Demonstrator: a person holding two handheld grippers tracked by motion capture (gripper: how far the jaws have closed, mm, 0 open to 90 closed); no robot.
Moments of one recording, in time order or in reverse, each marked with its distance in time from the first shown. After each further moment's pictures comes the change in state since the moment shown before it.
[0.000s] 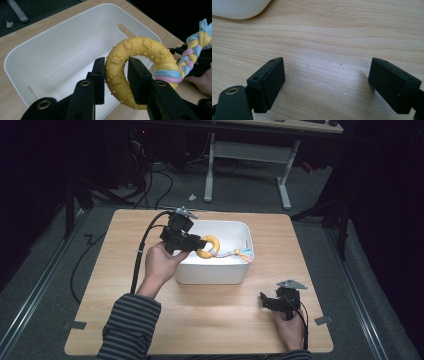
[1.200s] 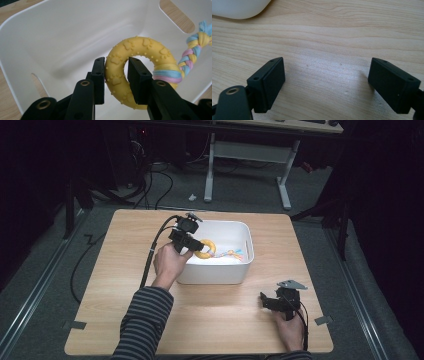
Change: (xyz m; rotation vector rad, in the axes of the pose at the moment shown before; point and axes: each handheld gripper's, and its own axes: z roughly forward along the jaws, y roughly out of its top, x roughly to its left) left arm 0.022 -0.010 0.061 0.167 0.131 -0.079; right arm 0.000 0.000 0.000 -0.001 -0.002 -0.002
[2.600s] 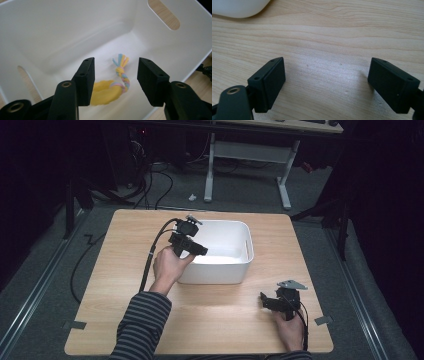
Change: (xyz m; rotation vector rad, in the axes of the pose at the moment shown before) left arm -0.003 -0.007 -0.009 -0.016 -0.052 -0.017; right arm 0.000 0.000 0.000 -0.002 0.000 -0.001
